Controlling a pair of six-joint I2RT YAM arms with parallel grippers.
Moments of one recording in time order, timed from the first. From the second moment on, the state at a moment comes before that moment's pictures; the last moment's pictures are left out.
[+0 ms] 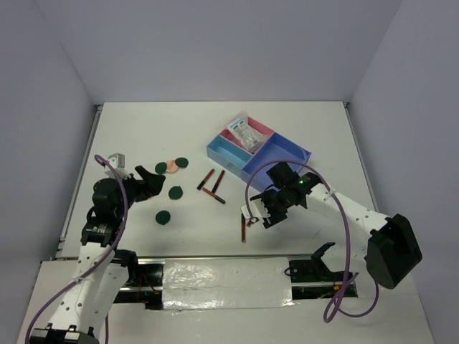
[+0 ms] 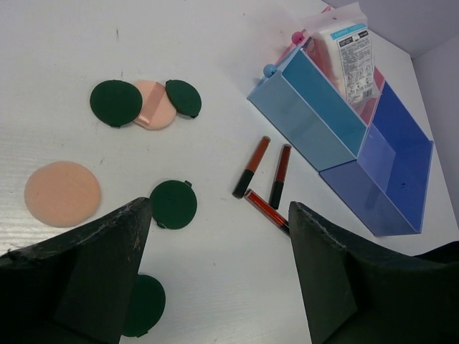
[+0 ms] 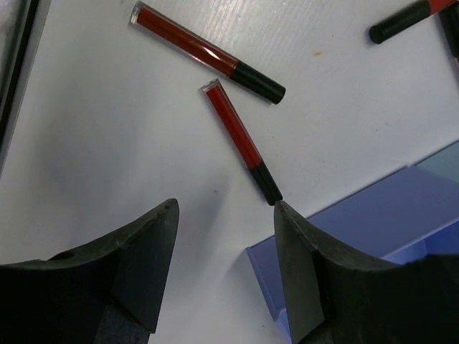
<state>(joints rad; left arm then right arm) -0.05 0.55 0.44 -0.17 0.19 -0.54 0.60 1.22 0.79 -0.79 -0.47 -1.40</state>
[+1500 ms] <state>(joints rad) -0.05 0.57 0.38 -0.13 0.22 -0.57 0.71 1.61 0.90 -0.66 -0.33 -1.46</state>
